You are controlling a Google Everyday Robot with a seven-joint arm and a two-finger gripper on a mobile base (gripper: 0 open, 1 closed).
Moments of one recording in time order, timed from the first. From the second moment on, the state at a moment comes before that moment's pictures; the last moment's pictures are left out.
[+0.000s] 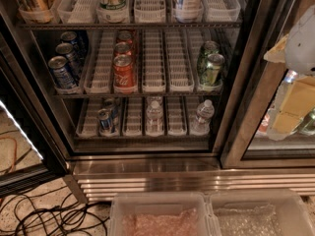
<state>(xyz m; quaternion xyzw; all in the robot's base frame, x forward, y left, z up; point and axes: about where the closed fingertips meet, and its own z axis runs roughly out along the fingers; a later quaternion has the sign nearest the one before) 0.438 -0.217 0.976 -0.60 0.78 -0.03 0.16</state>
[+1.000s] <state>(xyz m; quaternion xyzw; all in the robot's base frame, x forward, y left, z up) 0.452 -0.215 0.930 -0.53 0.83 -0.02 0.18</state>
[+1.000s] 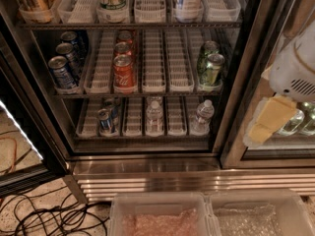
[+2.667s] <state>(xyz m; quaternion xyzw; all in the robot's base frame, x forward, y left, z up) 0.452 -0.195 0.828 -0.38 0.90 0.07 0.19</state>
